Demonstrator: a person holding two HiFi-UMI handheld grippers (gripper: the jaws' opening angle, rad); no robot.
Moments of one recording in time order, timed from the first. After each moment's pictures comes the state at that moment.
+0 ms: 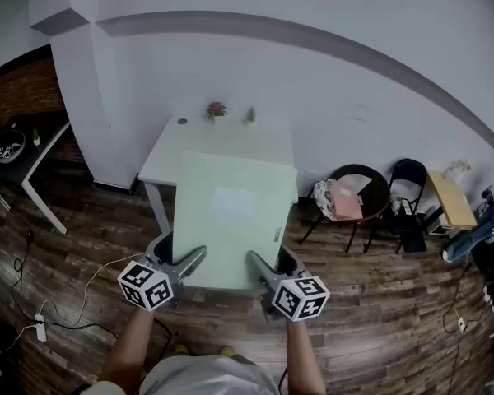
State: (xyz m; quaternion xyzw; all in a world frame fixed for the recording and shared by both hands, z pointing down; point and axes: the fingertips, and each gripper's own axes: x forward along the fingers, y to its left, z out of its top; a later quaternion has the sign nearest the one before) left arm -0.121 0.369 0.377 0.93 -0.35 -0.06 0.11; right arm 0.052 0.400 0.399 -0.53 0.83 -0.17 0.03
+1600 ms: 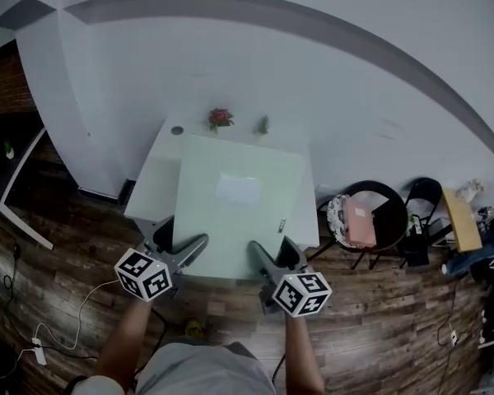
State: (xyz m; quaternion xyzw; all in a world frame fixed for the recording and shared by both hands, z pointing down) left arm -0.130 0.036 0.391 0.93 -0.33 -0.06 0.13; right arm 0.041 0.074 0.411 -0.55 0.81 -0.18 0.04
